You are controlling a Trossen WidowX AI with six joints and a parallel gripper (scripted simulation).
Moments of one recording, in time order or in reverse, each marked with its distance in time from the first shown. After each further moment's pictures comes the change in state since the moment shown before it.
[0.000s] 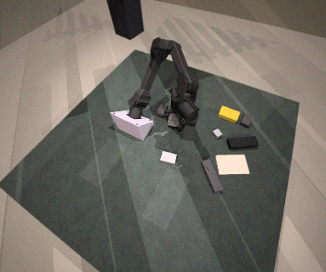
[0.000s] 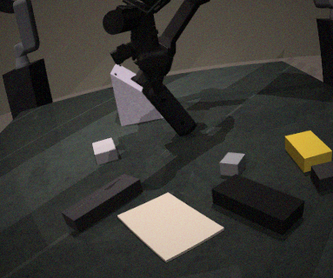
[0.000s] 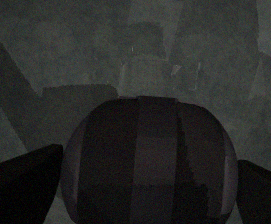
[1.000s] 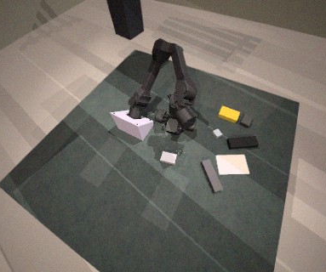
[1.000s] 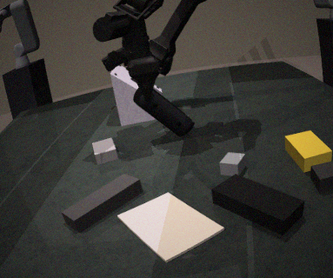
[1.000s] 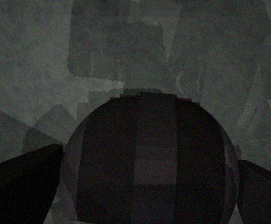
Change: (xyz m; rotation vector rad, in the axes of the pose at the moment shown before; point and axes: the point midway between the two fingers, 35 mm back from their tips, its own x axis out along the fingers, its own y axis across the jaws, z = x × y) arm 0.010 0.000 0.022 -0.001 -0.003 -0.002
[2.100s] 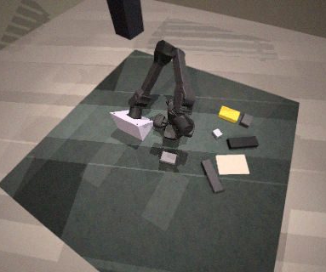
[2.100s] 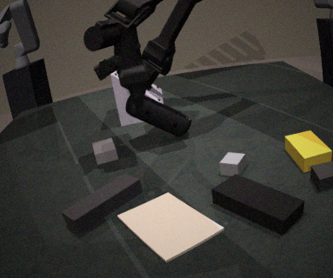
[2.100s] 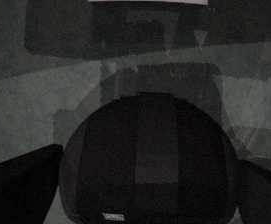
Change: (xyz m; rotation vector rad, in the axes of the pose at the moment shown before) arm 0.015 0.000 0.022 -0.002 -0.002 -0.002
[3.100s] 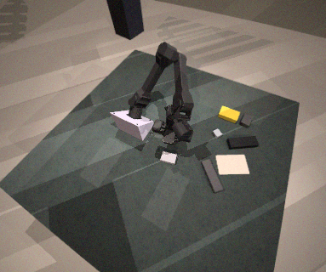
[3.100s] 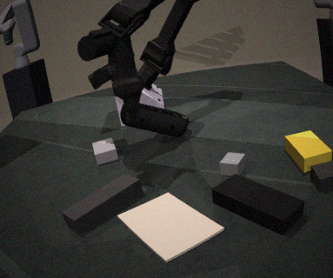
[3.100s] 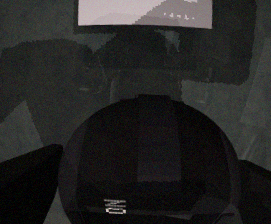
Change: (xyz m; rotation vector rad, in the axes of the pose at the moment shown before) arm 0.017 0.000 0.017 -0.003 0.000 -0.003
